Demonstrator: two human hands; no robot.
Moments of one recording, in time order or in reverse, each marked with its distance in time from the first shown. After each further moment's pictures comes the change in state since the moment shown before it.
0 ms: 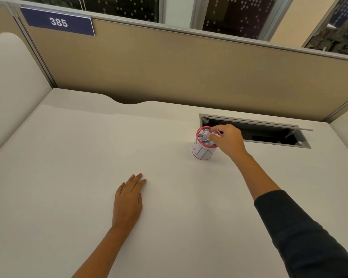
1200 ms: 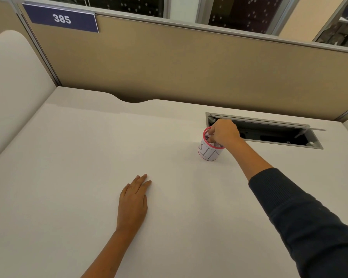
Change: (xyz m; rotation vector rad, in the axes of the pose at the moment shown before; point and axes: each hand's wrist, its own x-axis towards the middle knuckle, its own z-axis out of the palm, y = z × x) left_hand 0.000 -0.001 -0.001 -0.005 0.000 0.005; right_hand 0.041 -0.034 0.015 -0.489 -0.313 0.087
